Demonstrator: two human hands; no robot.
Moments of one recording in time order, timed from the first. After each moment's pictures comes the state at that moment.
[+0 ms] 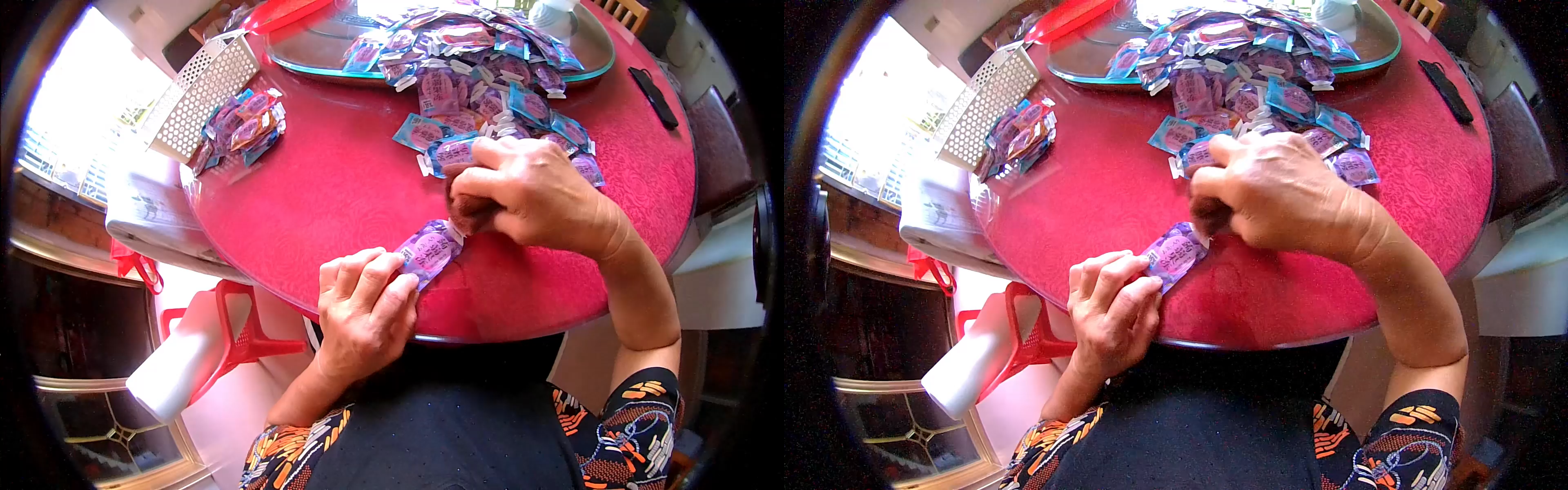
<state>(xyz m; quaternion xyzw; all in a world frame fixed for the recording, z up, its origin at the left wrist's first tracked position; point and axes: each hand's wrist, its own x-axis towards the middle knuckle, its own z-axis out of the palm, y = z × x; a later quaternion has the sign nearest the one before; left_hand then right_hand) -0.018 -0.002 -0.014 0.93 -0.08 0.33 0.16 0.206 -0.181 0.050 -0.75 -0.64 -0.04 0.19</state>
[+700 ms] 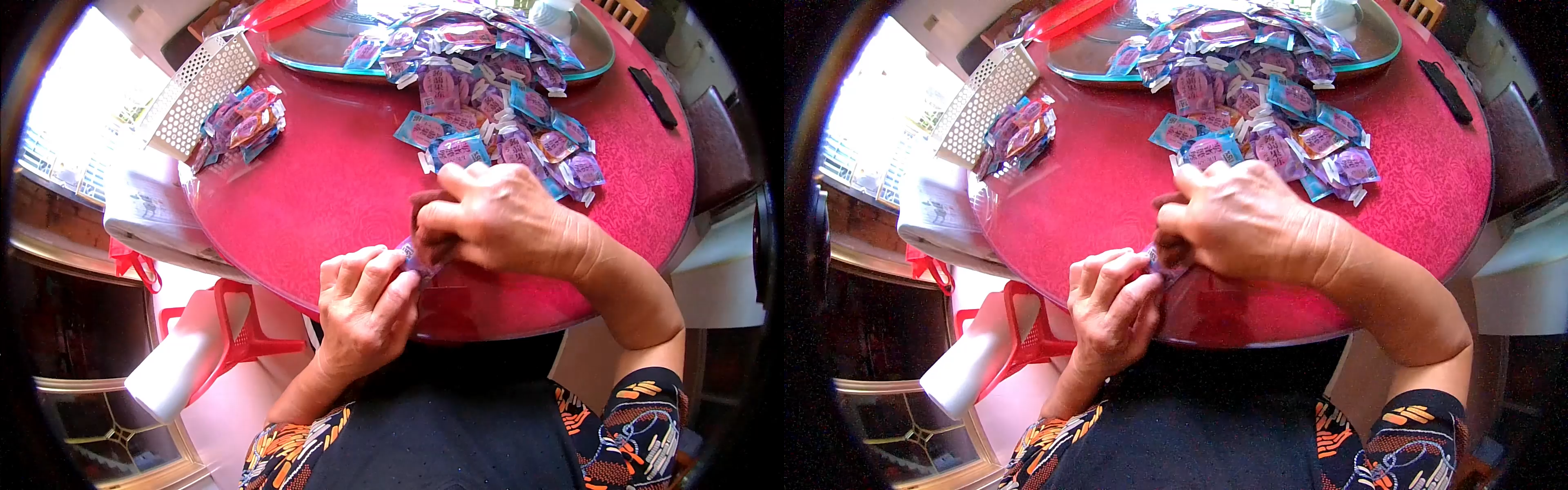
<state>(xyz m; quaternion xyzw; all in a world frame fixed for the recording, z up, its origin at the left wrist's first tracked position) -0.018 0.000 -0.014 0.93 -0.08 0.32 0.16 0.176 -0.162 0.043 -0.73 -0.66 -0.03 0.13</state>
